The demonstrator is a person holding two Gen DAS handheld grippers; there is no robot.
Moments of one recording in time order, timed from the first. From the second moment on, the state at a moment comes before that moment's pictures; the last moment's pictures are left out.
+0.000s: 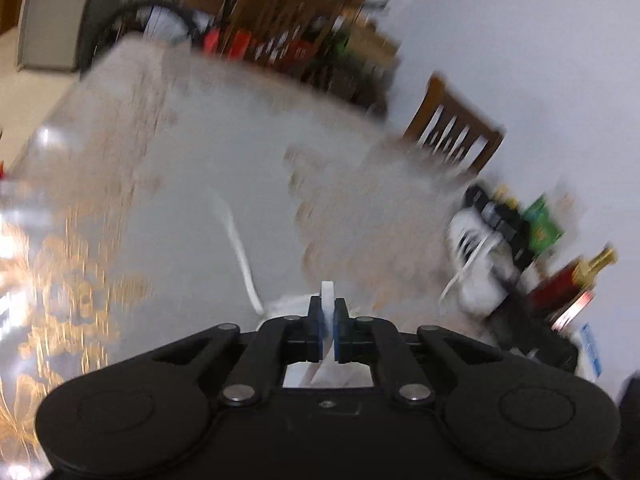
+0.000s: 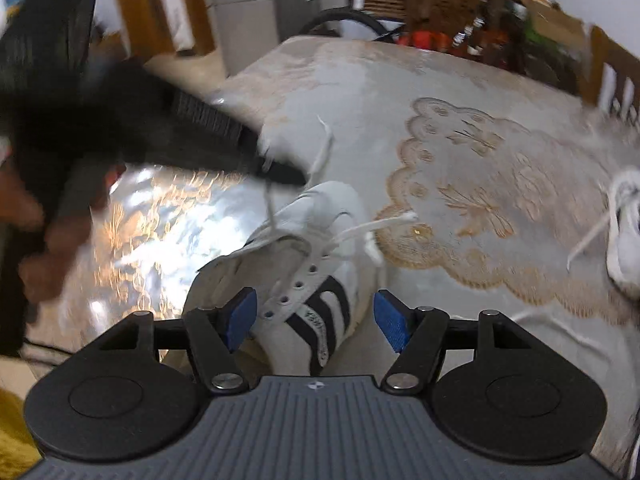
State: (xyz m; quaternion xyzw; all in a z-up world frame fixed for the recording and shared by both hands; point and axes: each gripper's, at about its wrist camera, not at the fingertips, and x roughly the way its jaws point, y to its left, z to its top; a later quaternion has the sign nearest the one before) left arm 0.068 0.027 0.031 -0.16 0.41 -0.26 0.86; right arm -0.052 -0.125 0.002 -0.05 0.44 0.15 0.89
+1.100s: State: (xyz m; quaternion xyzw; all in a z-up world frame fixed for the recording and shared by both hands) left arm 0.050 0.084 0.015 -0.12 0.49 -0.16 0.85; right arm -0.067 -0.233 -0.017 0.31 0.49 0.12 0.81
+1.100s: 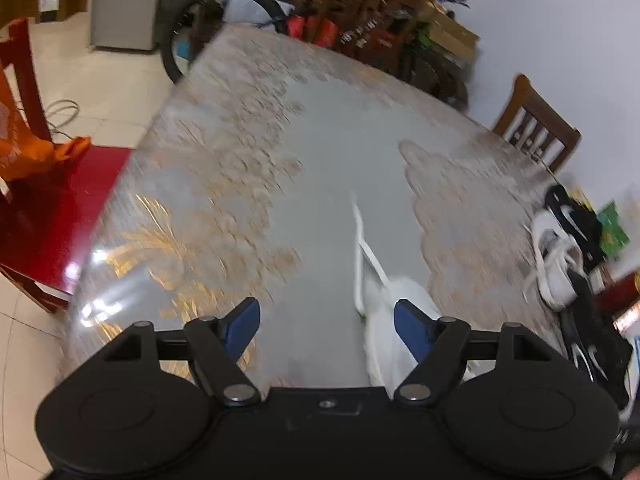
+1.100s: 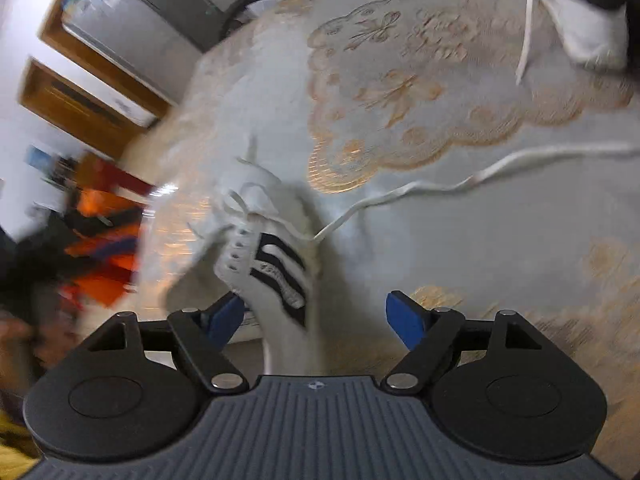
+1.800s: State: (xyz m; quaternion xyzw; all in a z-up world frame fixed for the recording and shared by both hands) left arm -0.018 0.031 0.015 -0.12 0.49 -0.11 0.86; right arm -0.029 -0.328 -0.035 0.32 0.46 -0.09 0.83
